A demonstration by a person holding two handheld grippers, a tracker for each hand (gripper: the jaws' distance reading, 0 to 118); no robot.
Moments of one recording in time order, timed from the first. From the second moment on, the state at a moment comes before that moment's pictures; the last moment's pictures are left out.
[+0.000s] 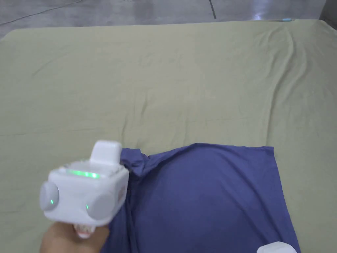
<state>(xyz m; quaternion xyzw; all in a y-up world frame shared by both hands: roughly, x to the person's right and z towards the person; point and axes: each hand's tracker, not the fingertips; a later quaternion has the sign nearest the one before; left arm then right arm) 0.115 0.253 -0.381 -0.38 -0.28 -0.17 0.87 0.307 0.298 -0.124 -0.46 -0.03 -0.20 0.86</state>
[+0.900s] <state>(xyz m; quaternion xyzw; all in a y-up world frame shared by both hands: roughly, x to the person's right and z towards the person) 0.072 0.232 -0.352 -0.43 -0.21 -0.12 0.87 0.361 0.263 -0.149 -0.46 -0.10 -0.23 0.85</state>
